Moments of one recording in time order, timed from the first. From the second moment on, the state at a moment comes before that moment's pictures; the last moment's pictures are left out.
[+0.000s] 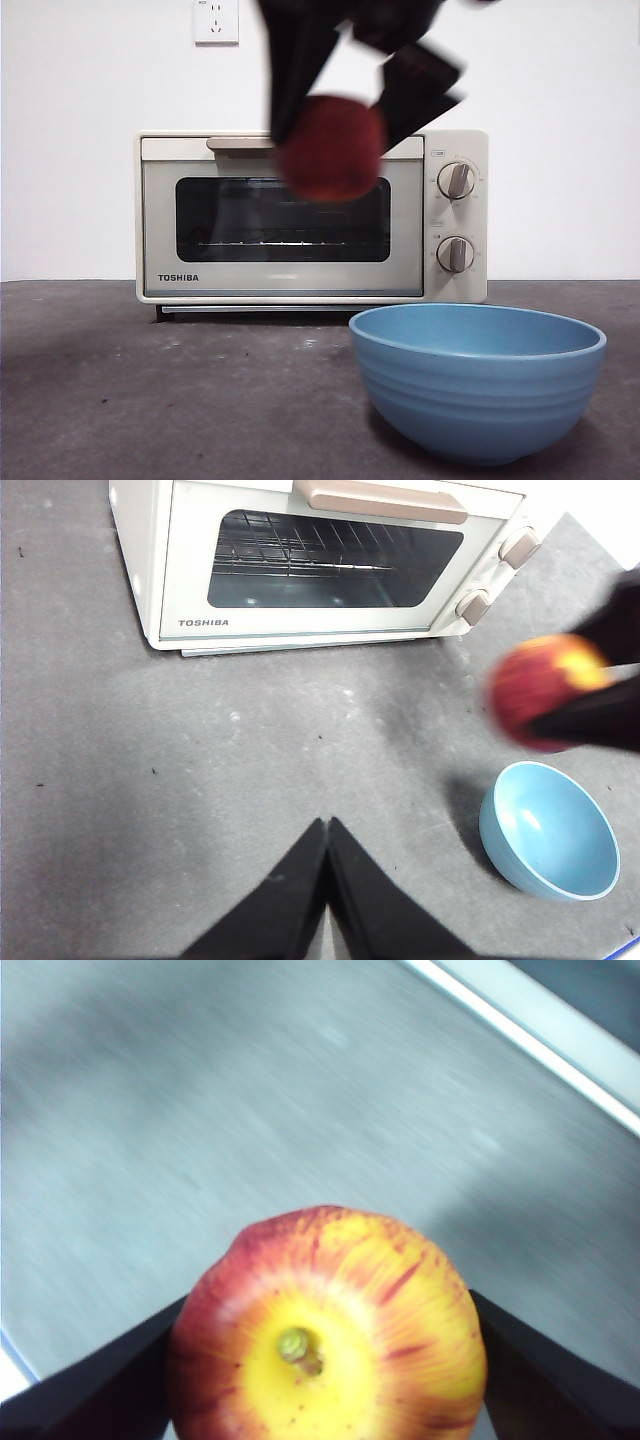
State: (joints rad) left arm -0.12 0.46 0.74 -0.80 0.42 -0.12; right arm 0.82 1.46 1.27 -0.75 -0.05 0.16
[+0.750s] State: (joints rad) left arm -0.12 0.46 0.74 -0.80 0.42 -0.12; right arm 0.82 1.22 0.71 -0.40 -0.05 0.22
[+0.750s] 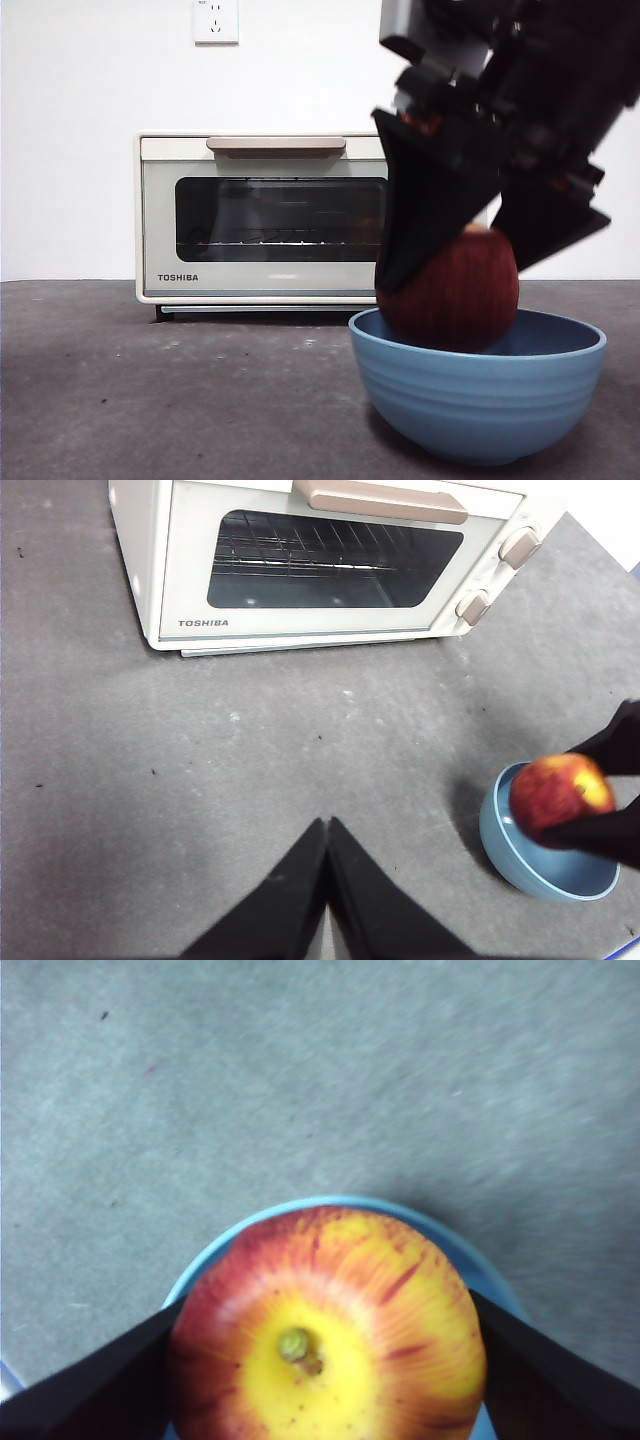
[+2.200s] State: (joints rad) left arm -0.20 0.84 0.80 -0.37 0.42 -0.19; right arm 0.75 1.08 0.91 -0.89 0.43 0.18
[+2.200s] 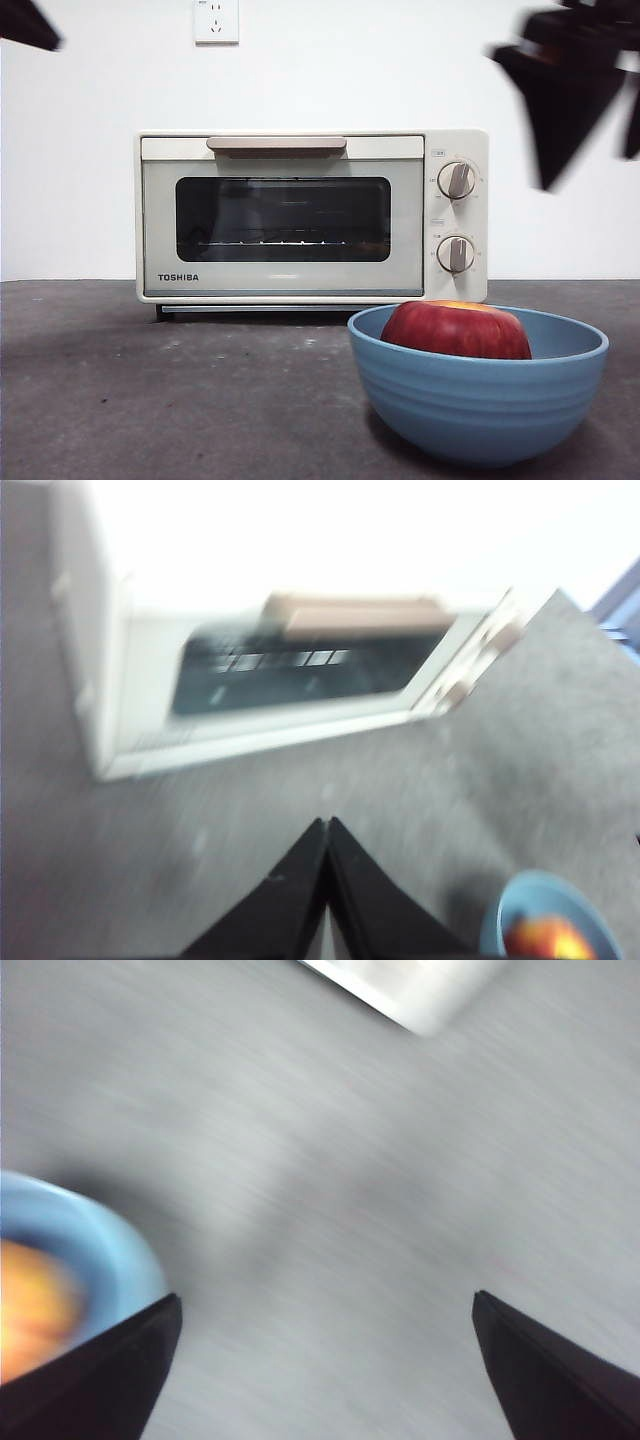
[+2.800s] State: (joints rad) left arm -0.31 1.47 1.22 -0.19 0.41 -0.18; right arm 0.60 1.07 0.91 -1.02 0.28 0.19
